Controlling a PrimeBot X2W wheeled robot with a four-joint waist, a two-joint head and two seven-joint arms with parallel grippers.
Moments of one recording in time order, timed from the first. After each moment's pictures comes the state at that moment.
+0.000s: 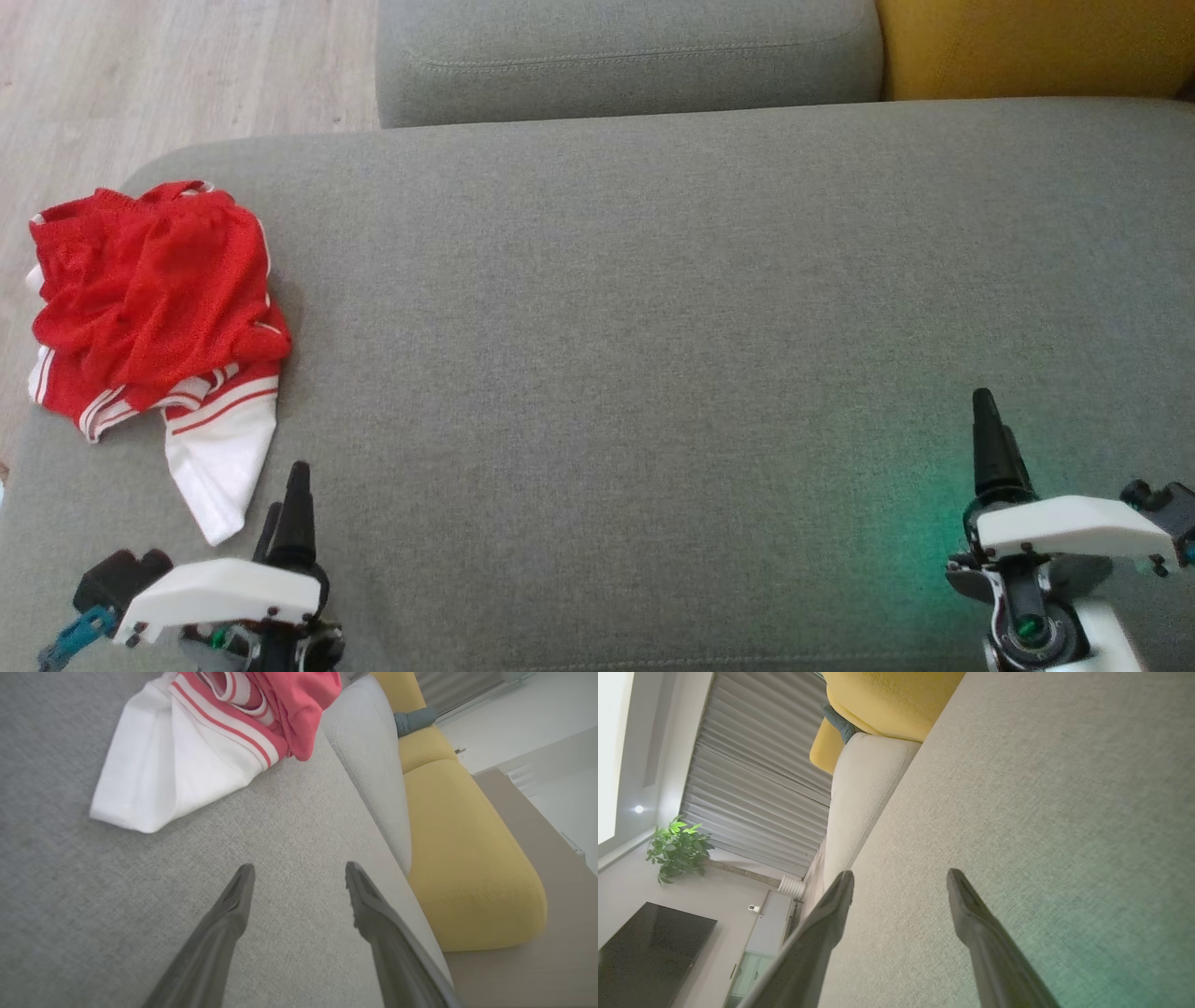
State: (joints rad) left arm -0.01 0.03 0.01 0.36 -1.02 0.00 -0.02; right arm -0.10 -0.05 -0.03 0.43 1.06 0.12 -0.02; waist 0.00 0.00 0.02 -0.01
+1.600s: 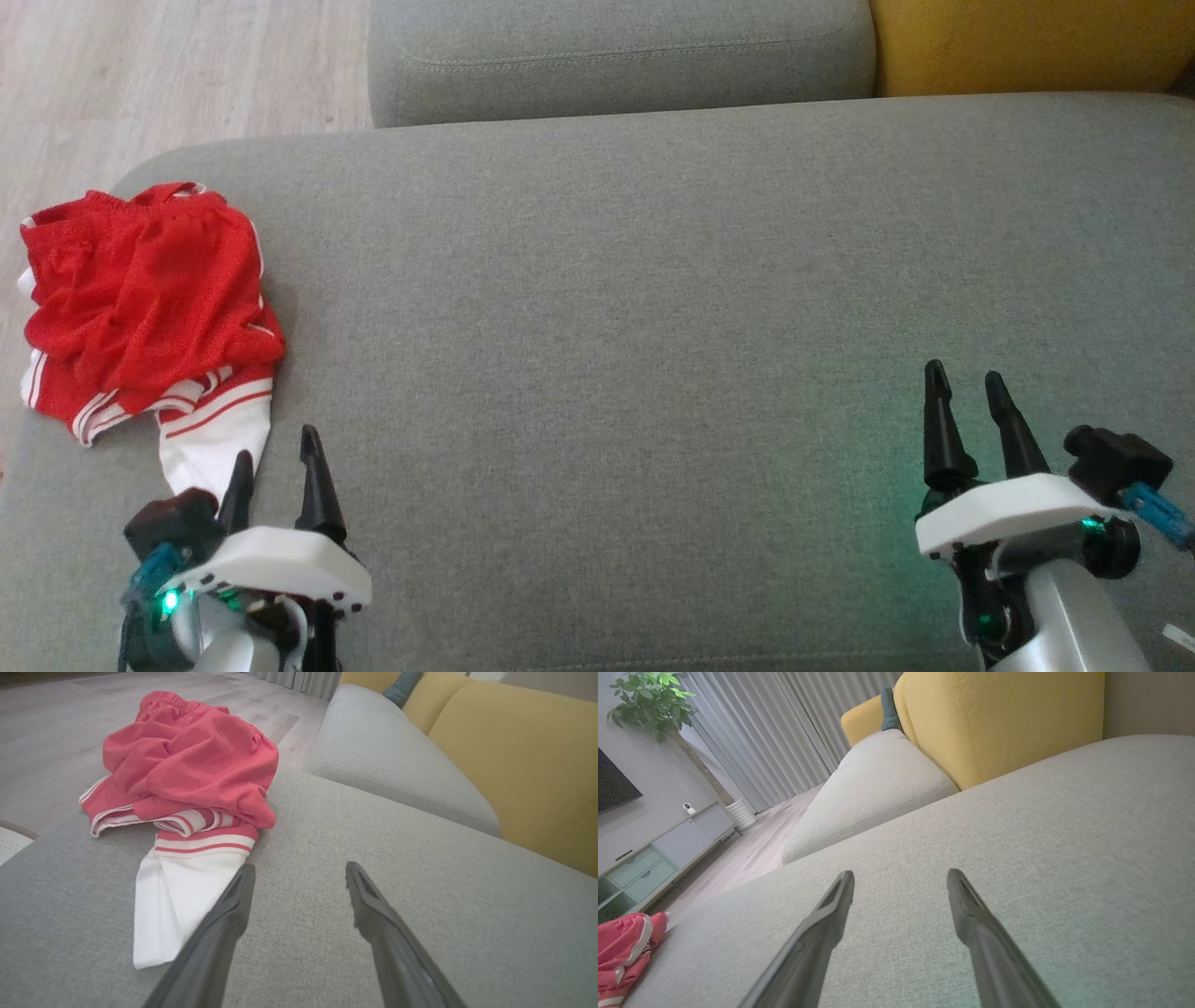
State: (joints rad) left arm -0.01 0.08 -0.12 0.26 -0.42 0.20 -0.16; right arm -0.15 -0.06 0.01 0.44 0.43 0.12 -0.16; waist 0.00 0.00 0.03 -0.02
